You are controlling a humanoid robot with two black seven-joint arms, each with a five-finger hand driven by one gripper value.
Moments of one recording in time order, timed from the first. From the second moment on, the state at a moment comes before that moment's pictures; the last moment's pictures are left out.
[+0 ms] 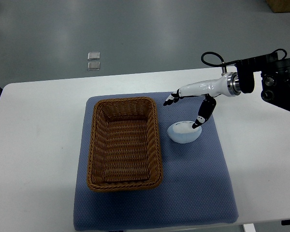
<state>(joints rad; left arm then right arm) -0.02 0.00 -0.08 -0.15 0.06 0.05 -0.07 1.11 -0.59 0.24 1.28 -1.37 0.49 0.10</state>
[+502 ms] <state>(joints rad) -0.02 0.00 -0.08 -0.15 0.06 0.05 -0.07 1.05 -0.54 0.23 1.28 -1.37 0.47 -0.05</state>
